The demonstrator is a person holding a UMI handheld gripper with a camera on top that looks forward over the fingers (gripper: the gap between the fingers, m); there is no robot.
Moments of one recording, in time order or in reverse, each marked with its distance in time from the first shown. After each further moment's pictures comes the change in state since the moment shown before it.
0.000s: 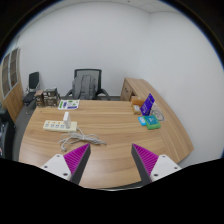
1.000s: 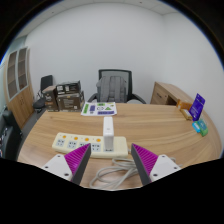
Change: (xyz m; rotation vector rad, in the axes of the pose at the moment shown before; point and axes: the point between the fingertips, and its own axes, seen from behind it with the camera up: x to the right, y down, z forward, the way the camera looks) arm -0.269 -0.007 0.256 0.140 -0.179 0.013
